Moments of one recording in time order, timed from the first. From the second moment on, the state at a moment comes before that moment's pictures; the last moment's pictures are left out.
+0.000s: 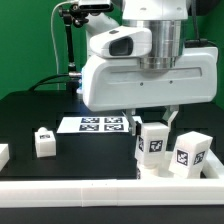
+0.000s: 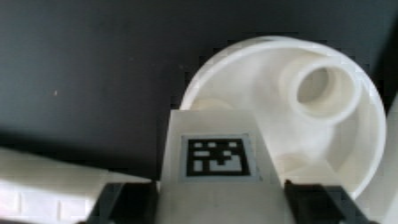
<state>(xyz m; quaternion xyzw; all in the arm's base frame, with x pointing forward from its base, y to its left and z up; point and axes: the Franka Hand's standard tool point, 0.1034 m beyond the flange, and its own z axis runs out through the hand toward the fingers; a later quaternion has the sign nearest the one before) 0.621 0.037 0.083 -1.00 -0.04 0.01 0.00</state>
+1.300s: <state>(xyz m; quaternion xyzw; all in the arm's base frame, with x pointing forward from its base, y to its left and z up) 0.623 0.041 0.081 -0.90 0.44 0.00 0.06</state>
